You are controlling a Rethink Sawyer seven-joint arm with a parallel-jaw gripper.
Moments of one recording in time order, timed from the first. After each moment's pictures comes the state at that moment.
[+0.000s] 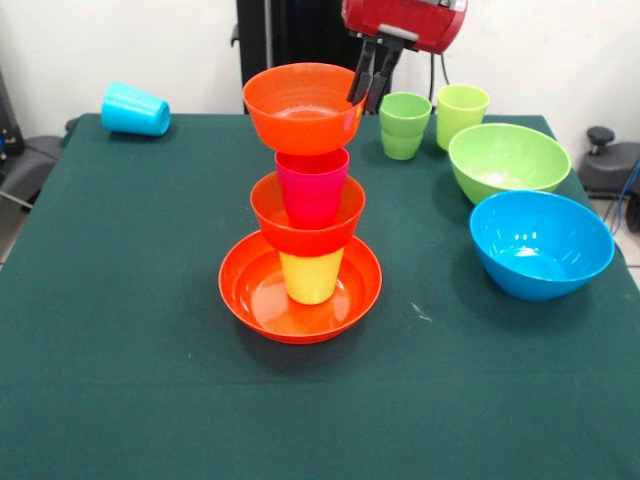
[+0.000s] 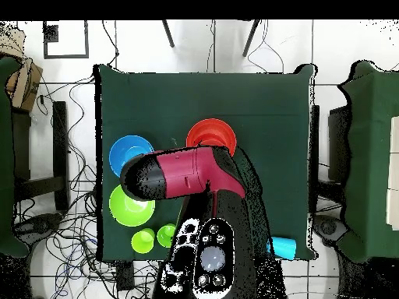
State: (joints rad) arm -0.06 -0.83 -0.06 1.63 -0.36 0.66 1.95
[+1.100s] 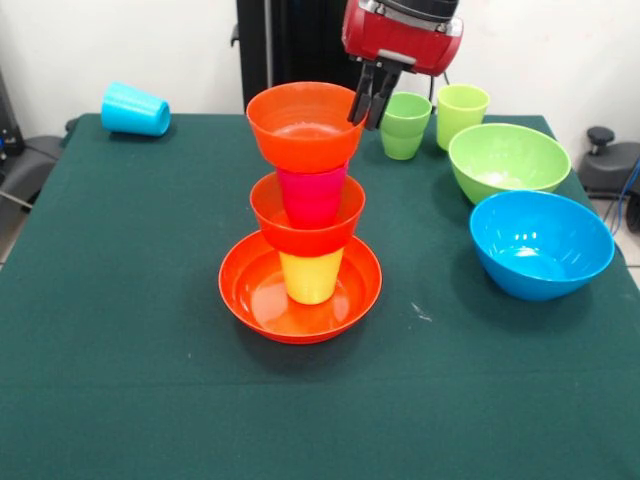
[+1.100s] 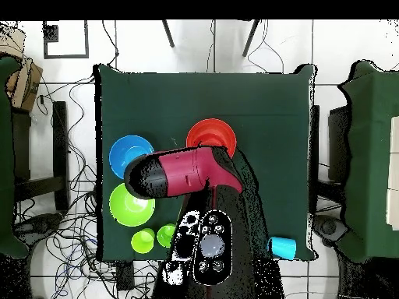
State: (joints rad) arm -0.06 -0.79 -0.05 1.63 -0.36 0.64 1.95
